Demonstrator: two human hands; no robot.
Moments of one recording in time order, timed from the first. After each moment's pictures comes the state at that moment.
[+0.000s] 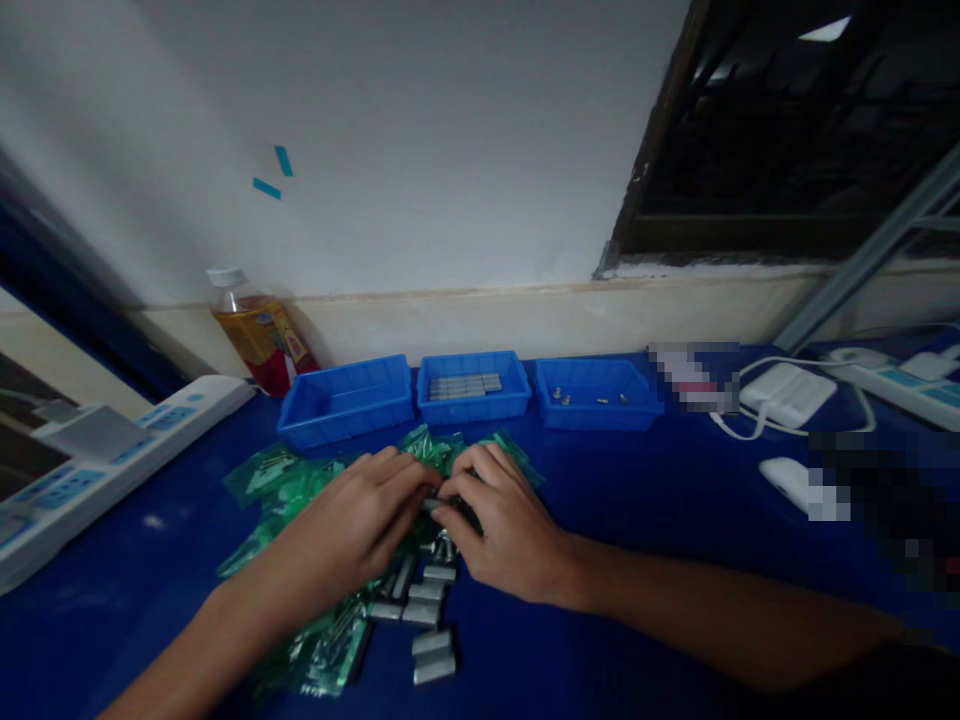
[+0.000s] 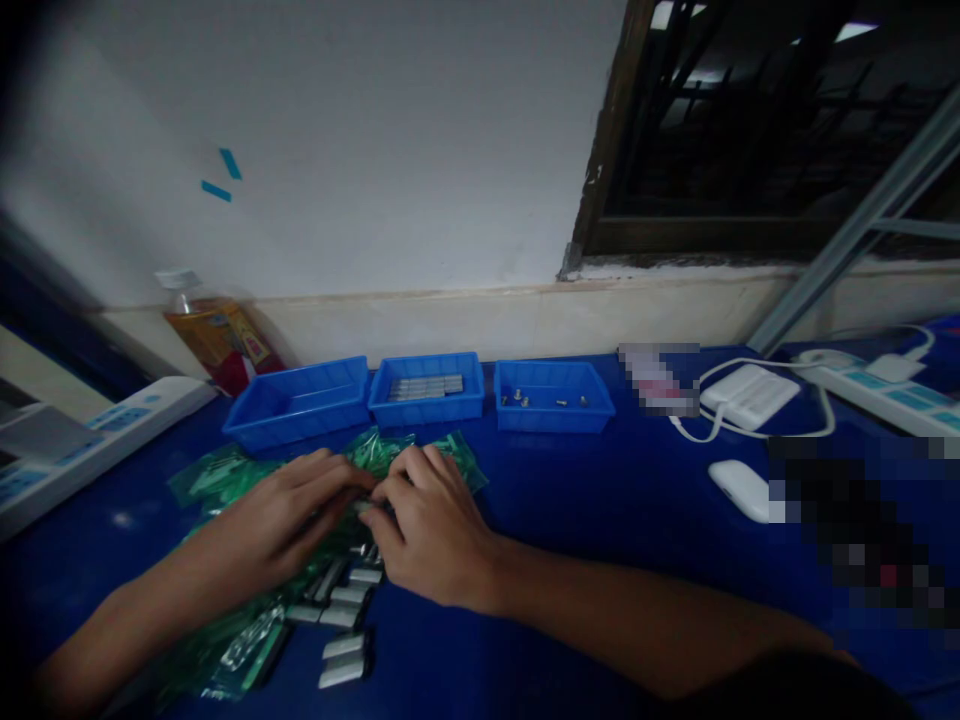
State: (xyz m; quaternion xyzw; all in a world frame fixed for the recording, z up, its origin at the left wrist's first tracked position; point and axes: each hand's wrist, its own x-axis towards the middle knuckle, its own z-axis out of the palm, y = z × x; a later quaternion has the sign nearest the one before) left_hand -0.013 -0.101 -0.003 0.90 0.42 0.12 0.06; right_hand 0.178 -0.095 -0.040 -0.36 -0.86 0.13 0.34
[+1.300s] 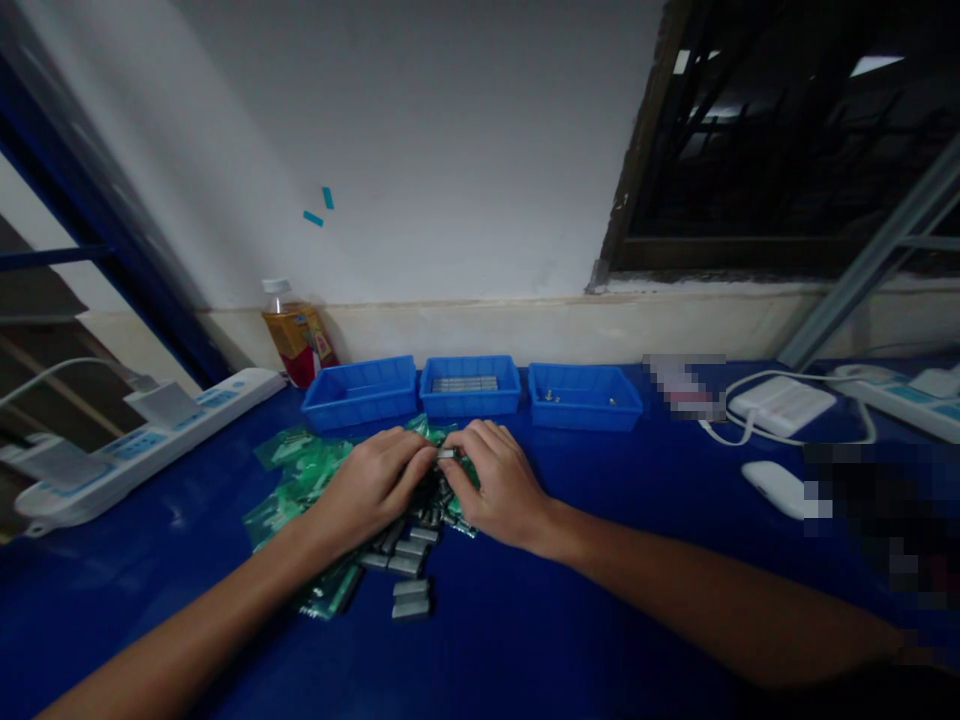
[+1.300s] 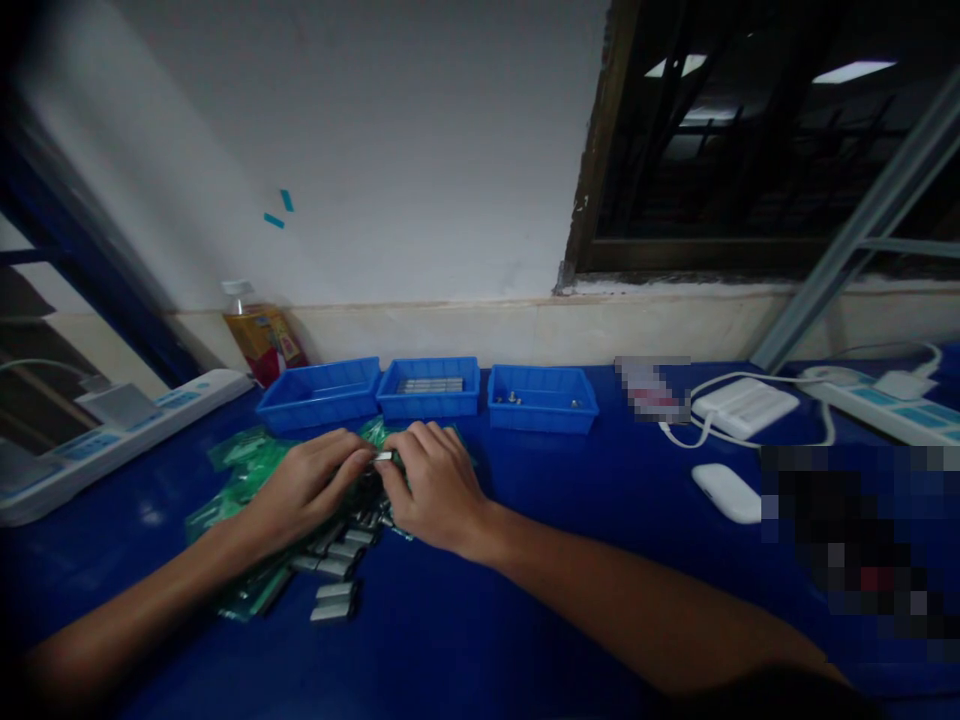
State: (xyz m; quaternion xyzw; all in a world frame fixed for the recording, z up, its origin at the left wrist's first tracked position) left_hand 0.012 -0.106 -0.015 0.86 0.45 0.23 -0.04; right_hand 0.192 -0.087 -0.044 -0.33 -0.85 0.06 0.41
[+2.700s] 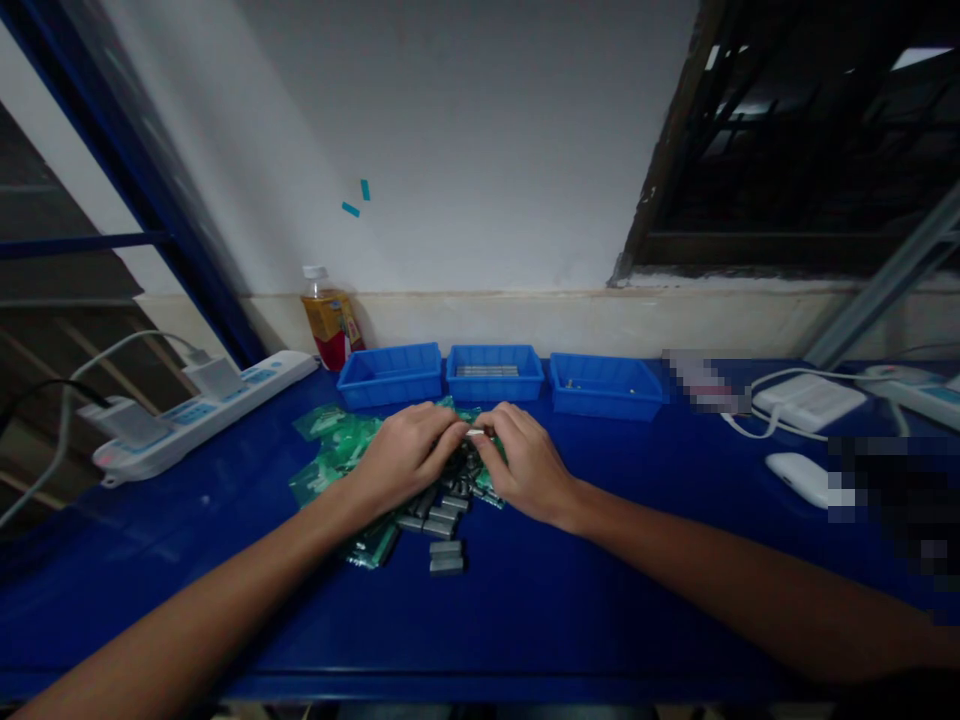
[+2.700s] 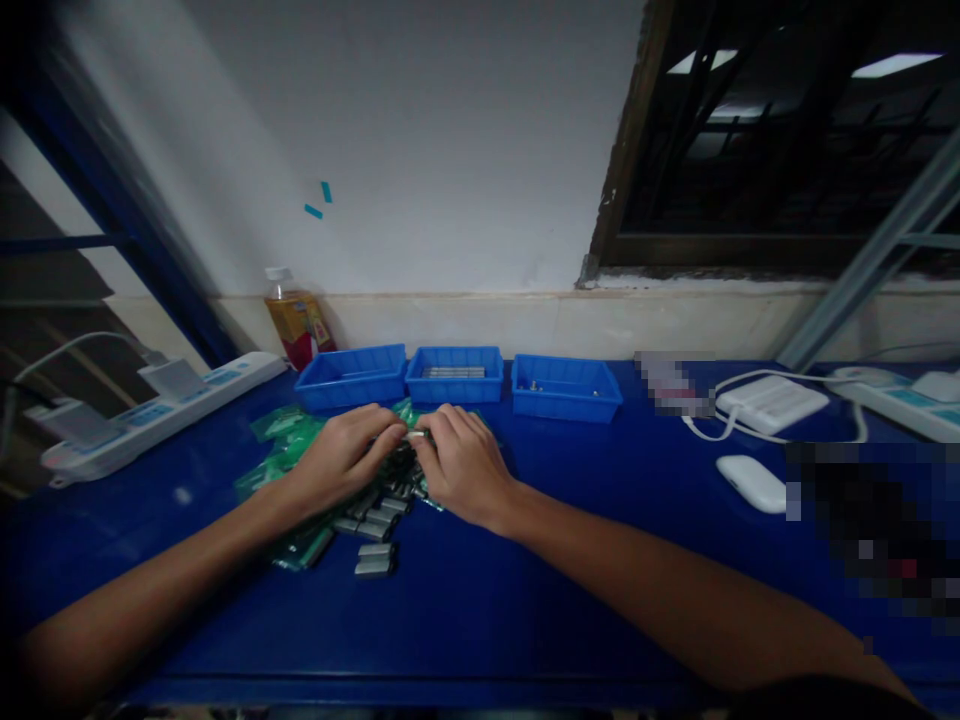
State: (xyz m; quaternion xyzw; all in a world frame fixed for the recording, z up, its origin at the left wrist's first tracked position) left_hand 0.011 -0.111 -0.015 0.86 0.45 0.24 -0.05; right_hand 0.193 -0.090 -0.047 -0.30 -0.86 0.04 0.41
